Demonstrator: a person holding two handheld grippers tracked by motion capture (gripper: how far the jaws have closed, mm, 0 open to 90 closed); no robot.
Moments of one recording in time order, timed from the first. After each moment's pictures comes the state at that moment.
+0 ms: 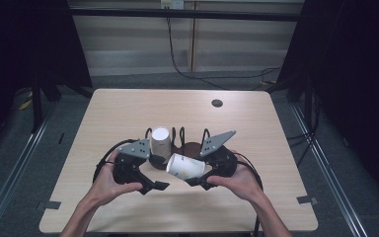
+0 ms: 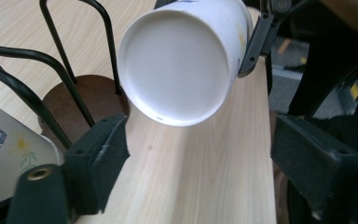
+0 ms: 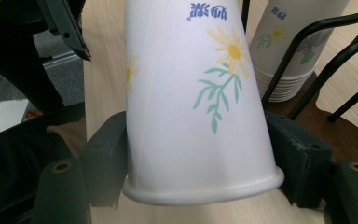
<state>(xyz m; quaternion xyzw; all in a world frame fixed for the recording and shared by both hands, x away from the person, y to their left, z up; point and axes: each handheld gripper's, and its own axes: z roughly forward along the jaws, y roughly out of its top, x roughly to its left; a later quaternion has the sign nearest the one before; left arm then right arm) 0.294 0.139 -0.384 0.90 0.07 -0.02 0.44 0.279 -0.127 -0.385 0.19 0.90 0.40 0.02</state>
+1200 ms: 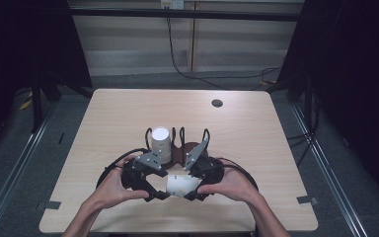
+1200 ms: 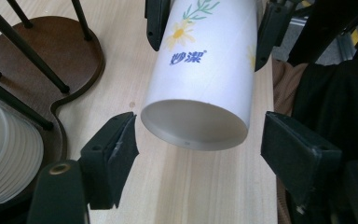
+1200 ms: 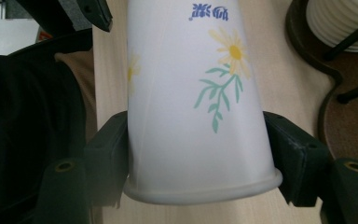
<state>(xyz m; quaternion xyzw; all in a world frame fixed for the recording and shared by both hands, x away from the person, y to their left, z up) 0.291 0.122 -0.409 0.94 0.05 -0.05 0.35 0.280 -0.096 -0.412 0.13 0.95 0.27 -0.04</state>
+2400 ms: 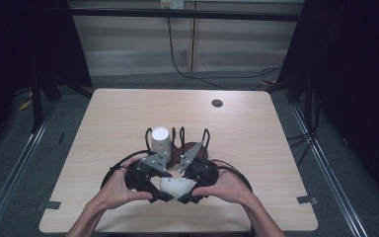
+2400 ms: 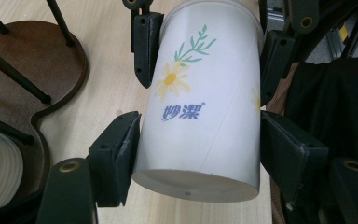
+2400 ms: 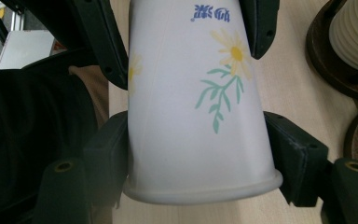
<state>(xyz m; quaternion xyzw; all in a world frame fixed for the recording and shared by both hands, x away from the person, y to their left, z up) 0.290 0.112 -0.412 0.94 0.03 -0.07 0.35 0.277 -0.083 -0.416 0.13 0.95 0.29 -0.06</state>
